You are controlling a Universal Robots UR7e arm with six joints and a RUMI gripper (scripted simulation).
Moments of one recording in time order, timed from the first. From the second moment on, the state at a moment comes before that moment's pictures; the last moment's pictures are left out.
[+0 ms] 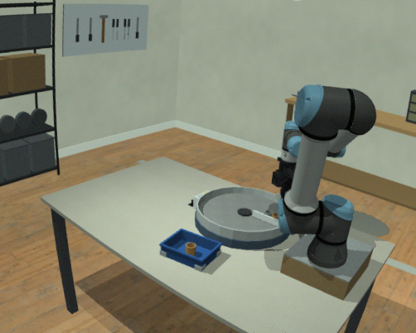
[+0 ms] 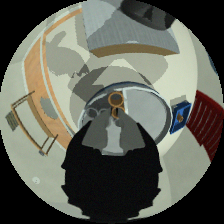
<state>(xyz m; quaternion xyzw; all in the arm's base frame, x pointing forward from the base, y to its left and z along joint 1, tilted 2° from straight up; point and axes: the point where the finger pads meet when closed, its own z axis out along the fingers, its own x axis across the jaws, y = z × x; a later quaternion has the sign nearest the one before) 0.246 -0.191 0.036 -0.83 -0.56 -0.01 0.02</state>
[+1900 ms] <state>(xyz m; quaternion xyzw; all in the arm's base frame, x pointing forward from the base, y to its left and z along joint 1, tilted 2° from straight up) 0.238 -0.201 0.036 -0.82 -0.57 -0.01 0.02</state>
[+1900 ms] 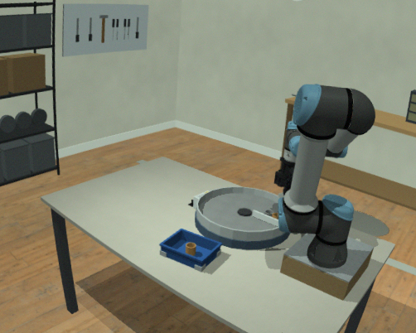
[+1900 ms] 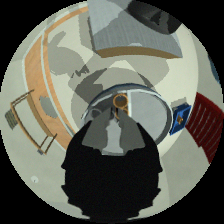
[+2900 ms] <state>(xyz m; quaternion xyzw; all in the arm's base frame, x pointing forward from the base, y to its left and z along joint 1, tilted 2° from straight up) 0.238 -0.200 0.012 -0.82 -0.57 -0.01 0.02</state>
